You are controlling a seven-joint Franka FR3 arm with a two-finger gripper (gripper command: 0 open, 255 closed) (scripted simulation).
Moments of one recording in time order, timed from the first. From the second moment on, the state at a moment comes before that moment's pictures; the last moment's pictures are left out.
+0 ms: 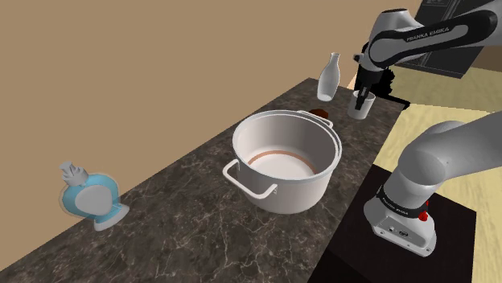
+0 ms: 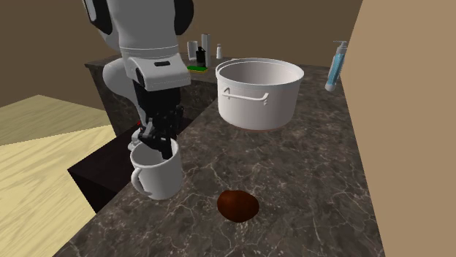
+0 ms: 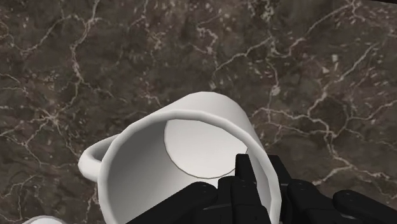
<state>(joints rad) -0.21 -0.67 -0.46 -2.67 -0.36 2.05 -0.60</state>
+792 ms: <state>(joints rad) -0.20 -0.71 -0.41 -2.53 -0.32 1.88 -0.62</state>
